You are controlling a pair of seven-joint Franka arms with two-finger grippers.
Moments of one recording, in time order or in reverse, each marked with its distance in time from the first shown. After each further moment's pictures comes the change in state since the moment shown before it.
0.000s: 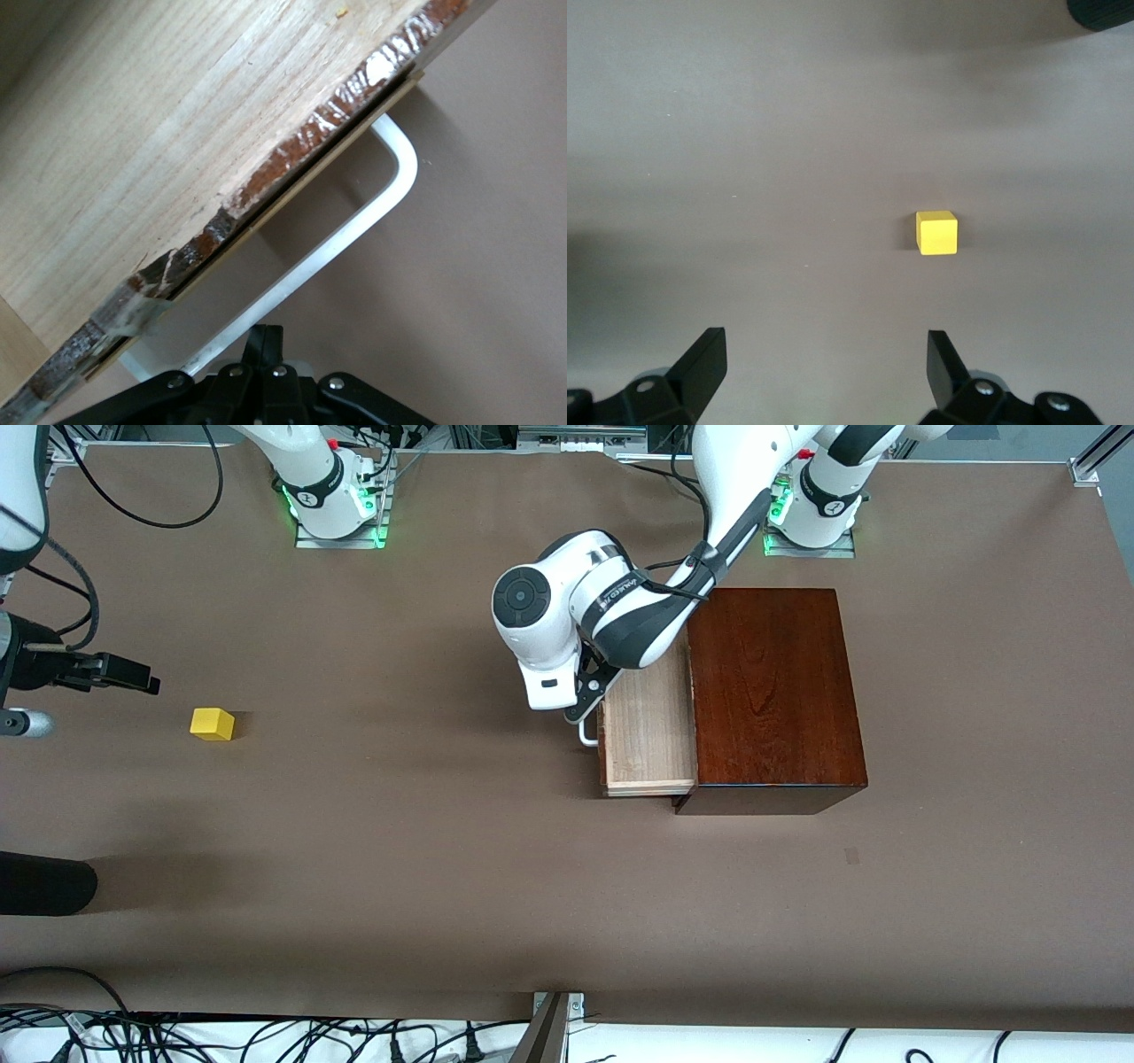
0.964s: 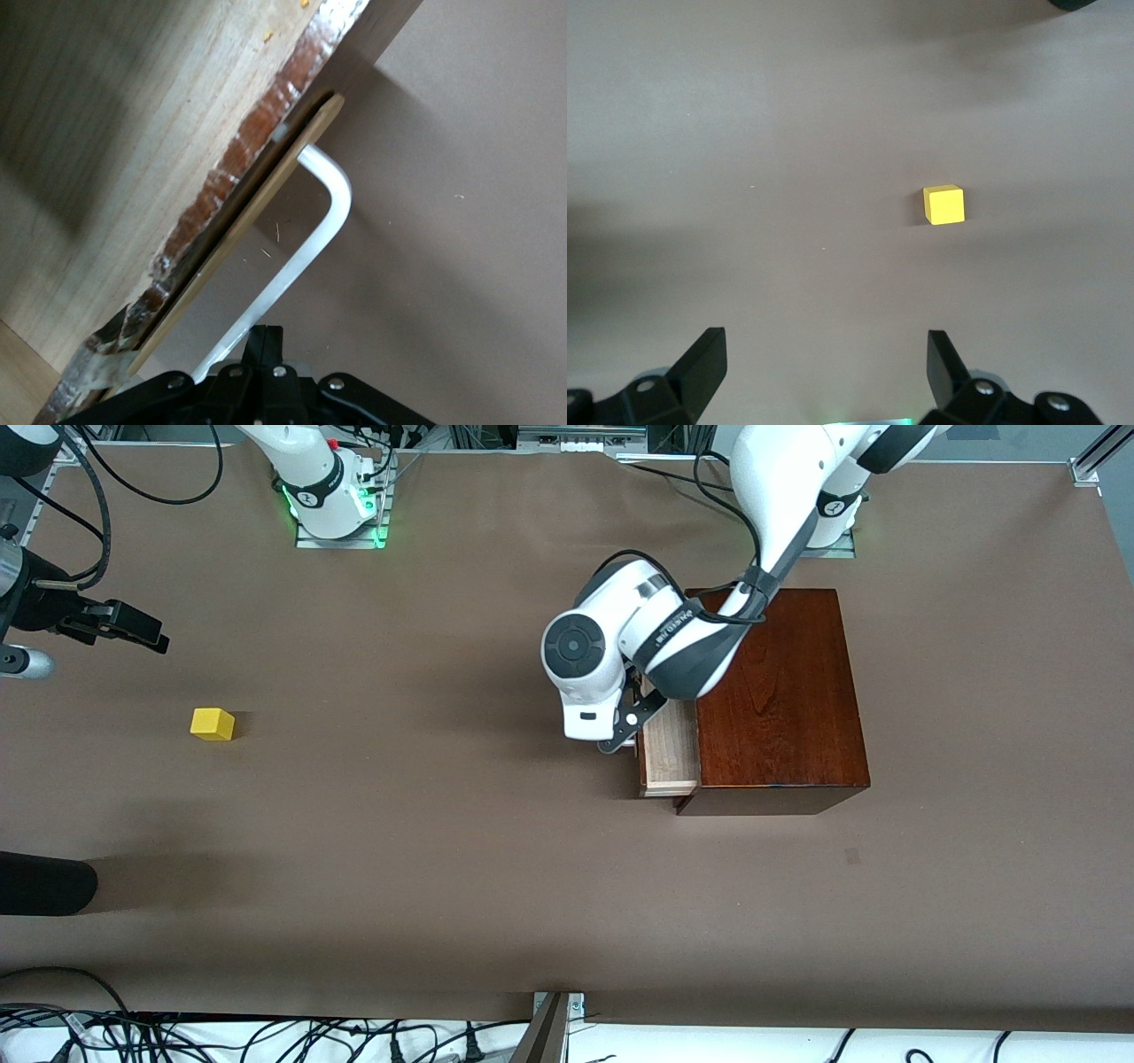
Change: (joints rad) left arm 0.131 -0.015 -0.033 -0.009 -0.033 -0.084 0.237; right arm -0.165 -0.154 0.237 -0.106 -0.055 0.005 0.143
